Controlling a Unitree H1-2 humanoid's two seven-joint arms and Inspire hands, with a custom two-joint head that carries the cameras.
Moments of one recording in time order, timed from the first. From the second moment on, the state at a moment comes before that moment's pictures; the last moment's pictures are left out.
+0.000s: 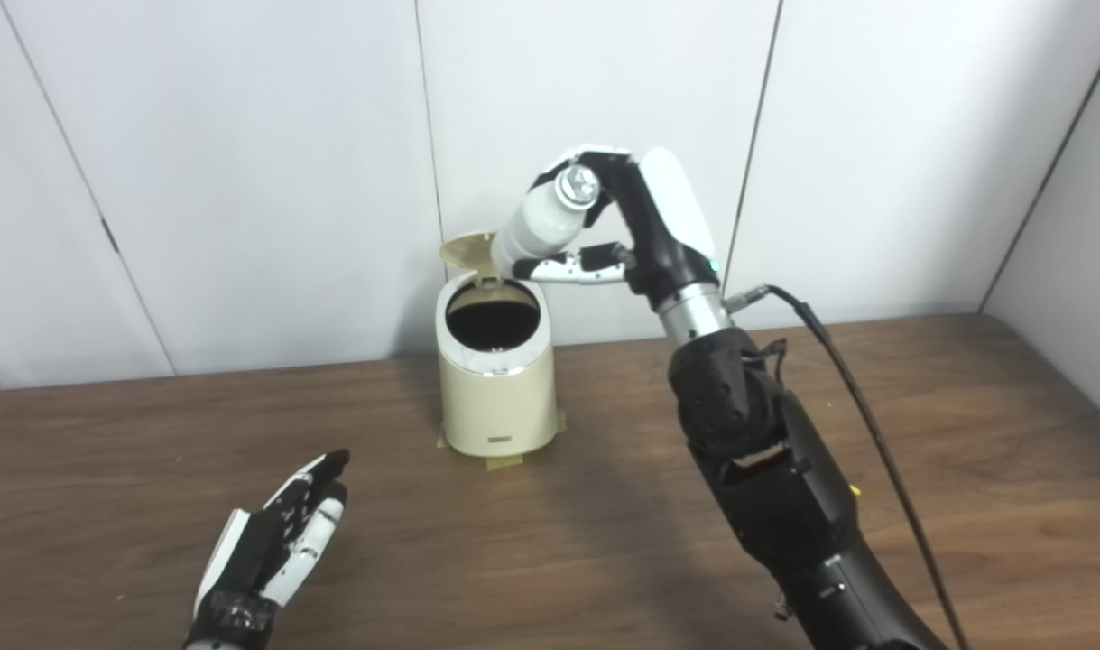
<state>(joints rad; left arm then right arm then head) -0.04 0.19 -0.01 -0.31 0.11 0.33 -0.15 -0.70 -0.12 0.21 0.03 -0.54 0.14 -0.13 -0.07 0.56</state>
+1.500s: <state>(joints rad) -0.02 0.17 -0.01 -0.32 0.12 0.33 -0.13 -0.72 -0.10 0.22 0.36 -0.58 -0.04 -0.23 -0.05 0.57</state>
